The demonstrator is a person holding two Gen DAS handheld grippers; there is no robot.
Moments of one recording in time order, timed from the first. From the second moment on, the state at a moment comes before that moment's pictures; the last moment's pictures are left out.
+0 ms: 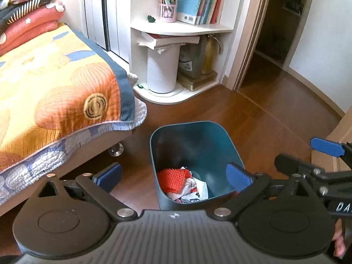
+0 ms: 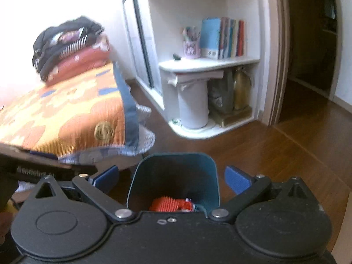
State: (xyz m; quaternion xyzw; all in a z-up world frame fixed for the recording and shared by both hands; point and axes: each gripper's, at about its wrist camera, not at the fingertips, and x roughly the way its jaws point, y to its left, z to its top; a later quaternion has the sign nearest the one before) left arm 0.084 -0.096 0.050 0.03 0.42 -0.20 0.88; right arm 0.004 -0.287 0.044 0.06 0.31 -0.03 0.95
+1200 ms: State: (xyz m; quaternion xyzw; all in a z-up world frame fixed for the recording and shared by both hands) left arm 0.066 -0.061 0.044 0.02 0.40 -0.16 0.90; right arm 0.001 -0.257 0.029 0.07 0.31 -0.06 0.95
